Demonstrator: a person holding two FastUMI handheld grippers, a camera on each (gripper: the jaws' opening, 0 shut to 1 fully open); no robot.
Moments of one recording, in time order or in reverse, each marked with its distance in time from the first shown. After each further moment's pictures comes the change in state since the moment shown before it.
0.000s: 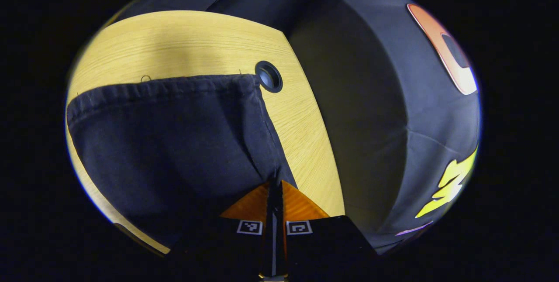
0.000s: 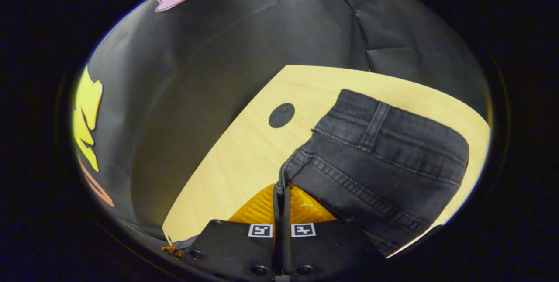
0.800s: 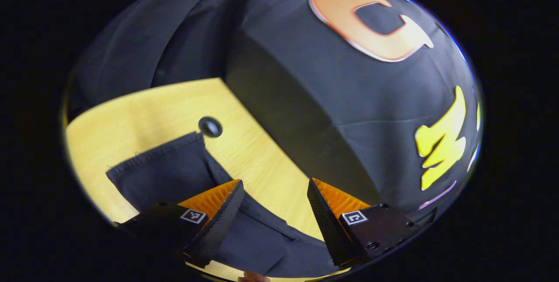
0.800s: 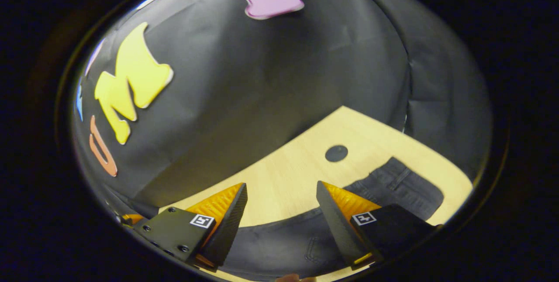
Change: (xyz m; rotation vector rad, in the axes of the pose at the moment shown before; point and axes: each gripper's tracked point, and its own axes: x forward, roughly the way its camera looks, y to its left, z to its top) left arm -0.099 -0.115 0.001 0.483 -0.204 -0.106; right arm -0.101 0.098 0.035 -0.342 -0.173 0.185
